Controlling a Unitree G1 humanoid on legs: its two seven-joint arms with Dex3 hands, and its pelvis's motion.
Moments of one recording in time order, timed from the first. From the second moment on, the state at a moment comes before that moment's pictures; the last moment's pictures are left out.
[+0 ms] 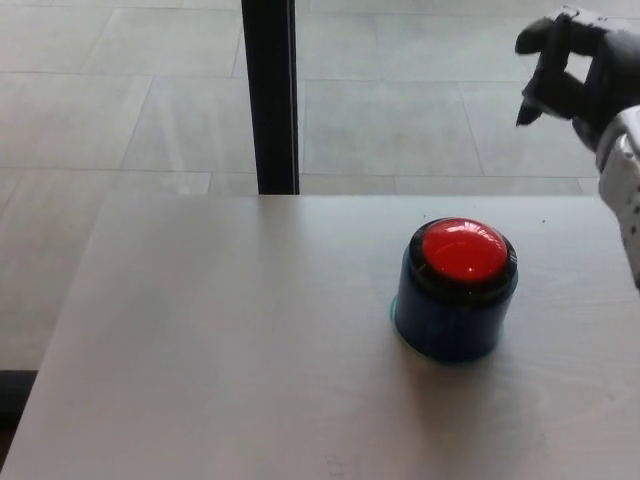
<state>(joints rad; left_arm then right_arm) -0.23 0.73 0.44 1.25 -0.17 0.07 -0.02 -1.13 -0.30 -0.20 0.81 0.14 0.16 0.00</state>
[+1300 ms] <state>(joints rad) -0.20 0.73 0.45 1.25 -0.18 0.07 -0.02 -0.36 -0.84 -0.89 0.69 0.23 0.08 -0.08</state>
